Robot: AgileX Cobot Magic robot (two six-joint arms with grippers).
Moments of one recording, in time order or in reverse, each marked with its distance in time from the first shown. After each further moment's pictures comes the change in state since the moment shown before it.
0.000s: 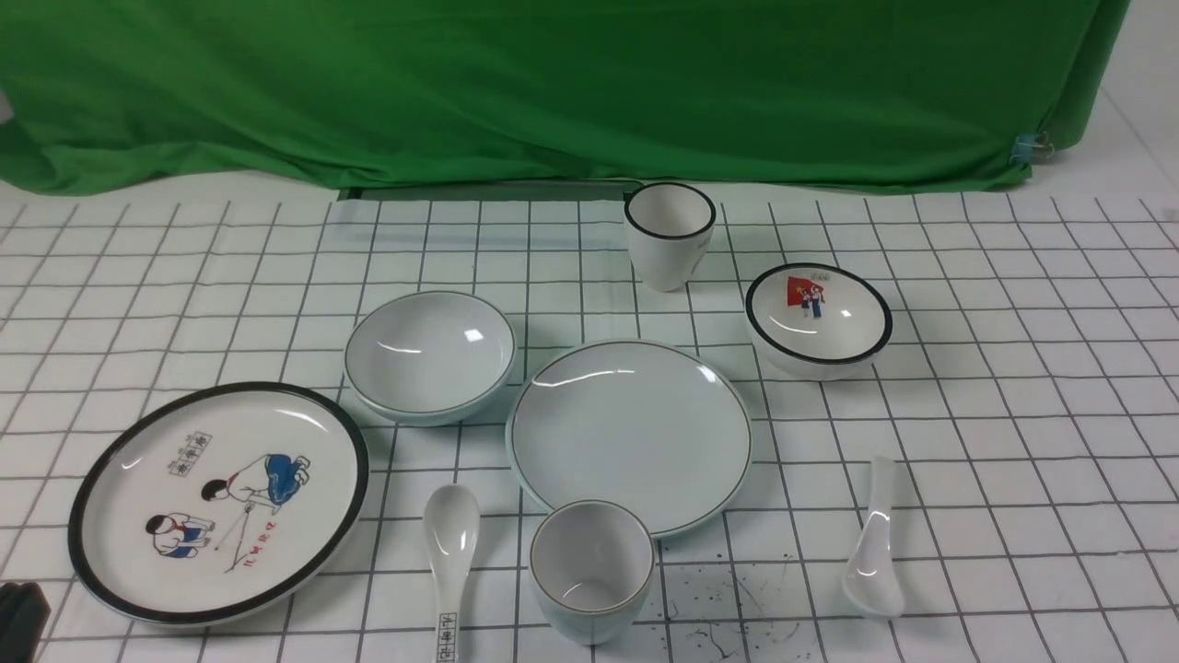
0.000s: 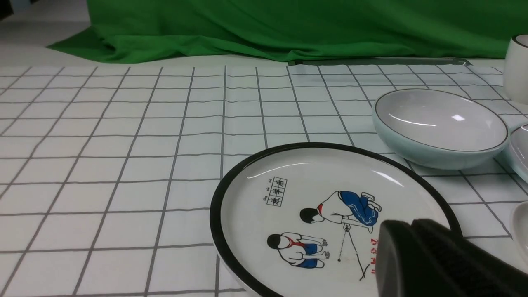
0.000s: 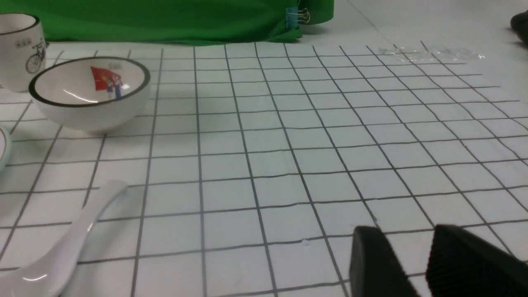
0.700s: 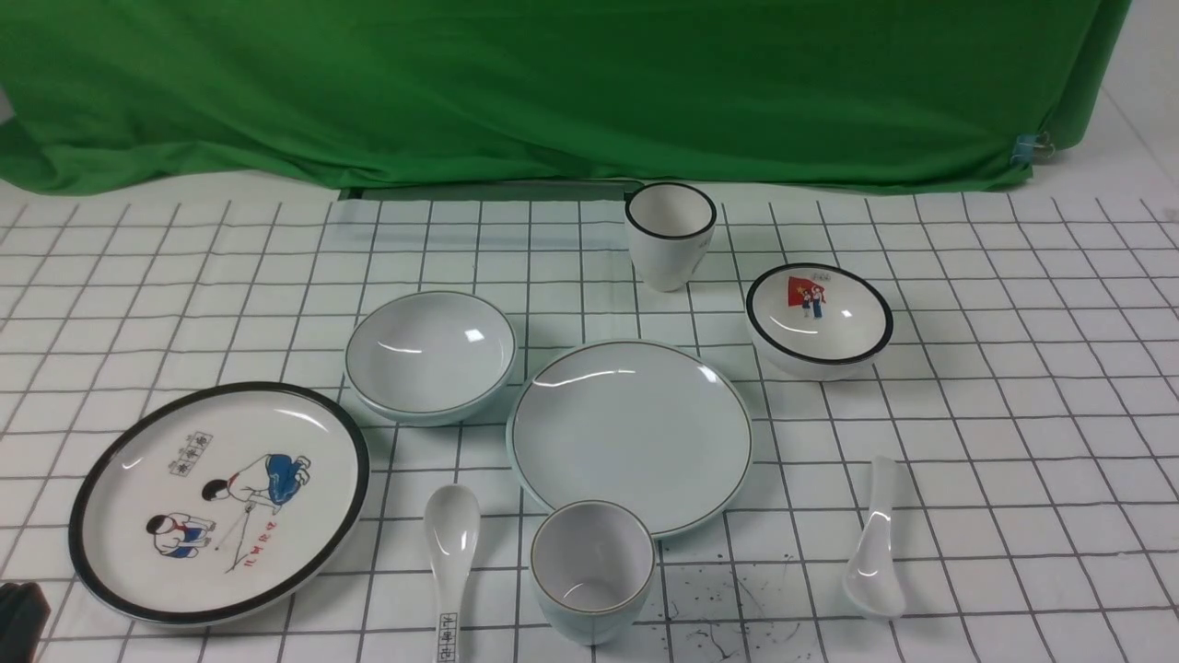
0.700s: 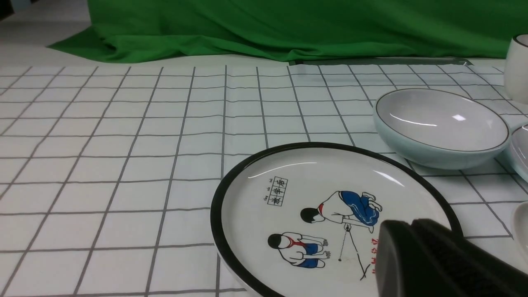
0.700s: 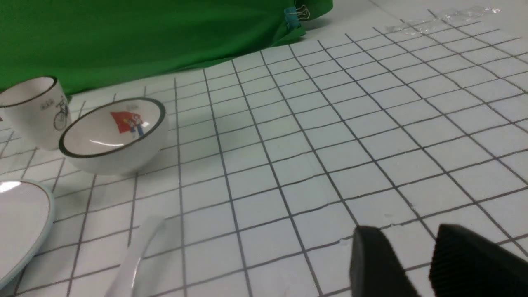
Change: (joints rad) right arm 0.000 0.000 0.000 0.053 -0.004 0.190; left arm 0.000 0.000 0.000 0.000 0.000 0.000
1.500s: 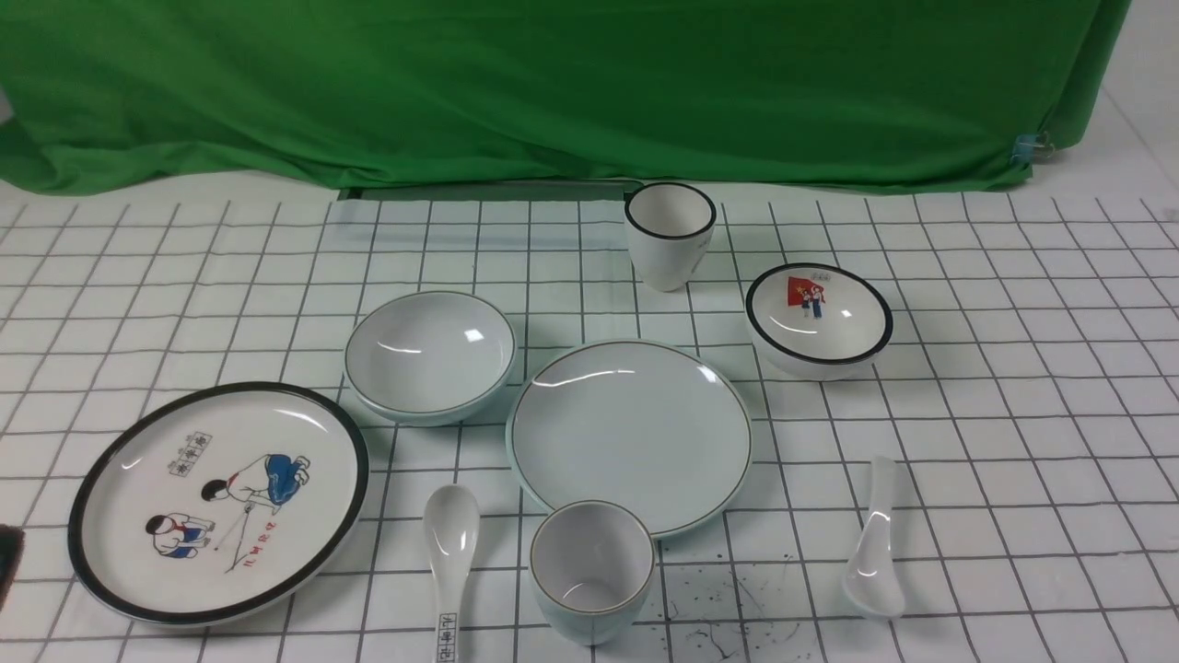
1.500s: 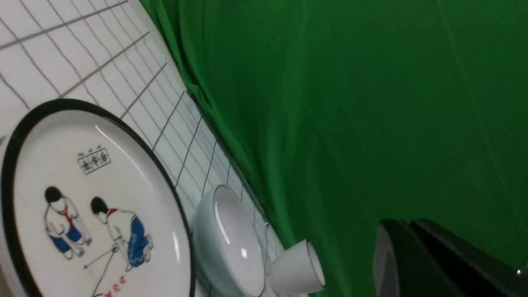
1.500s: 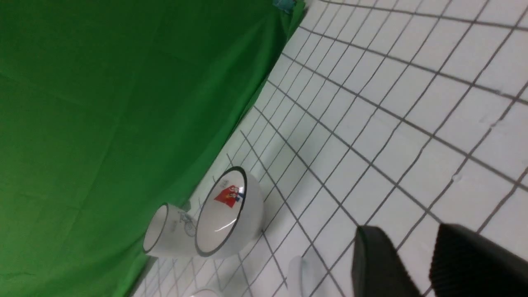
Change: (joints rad) right arm 0.000 0.000 0.000 0.180 -0.012 0.568; left arm 0.000 0.000 0.000 -0.602 -0.216 -0.498
